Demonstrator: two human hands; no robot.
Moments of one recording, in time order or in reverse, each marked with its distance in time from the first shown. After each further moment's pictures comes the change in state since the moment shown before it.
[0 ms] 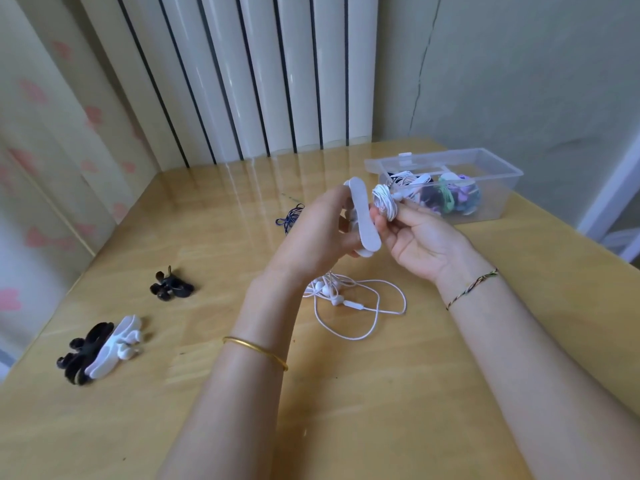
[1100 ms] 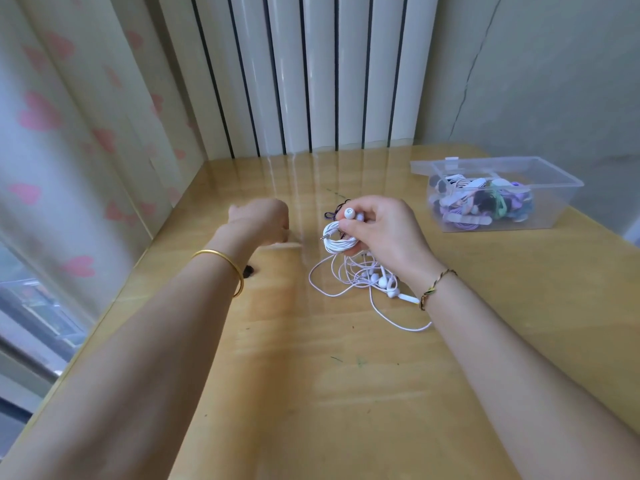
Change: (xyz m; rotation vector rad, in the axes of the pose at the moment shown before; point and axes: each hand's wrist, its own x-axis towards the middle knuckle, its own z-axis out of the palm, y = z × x) left_hand -0.004 -0.095 -0.120 0.943 -0.179 -0.507; right_hand 0.006 0.078 0.065 -1.127 -0.115 -0.403
